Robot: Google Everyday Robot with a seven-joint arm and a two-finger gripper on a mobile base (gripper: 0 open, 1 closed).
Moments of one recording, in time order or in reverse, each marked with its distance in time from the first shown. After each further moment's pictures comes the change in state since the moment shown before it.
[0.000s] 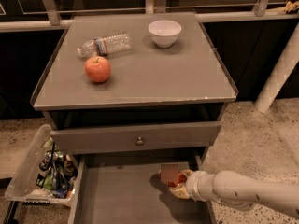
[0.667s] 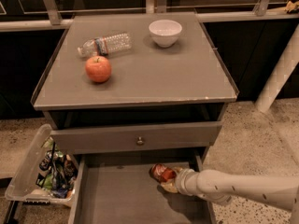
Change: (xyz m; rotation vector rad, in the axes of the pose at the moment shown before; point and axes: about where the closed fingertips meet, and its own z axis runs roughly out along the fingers) arm 0.010 -0.017 0.087 0.033 -0.021 0.028
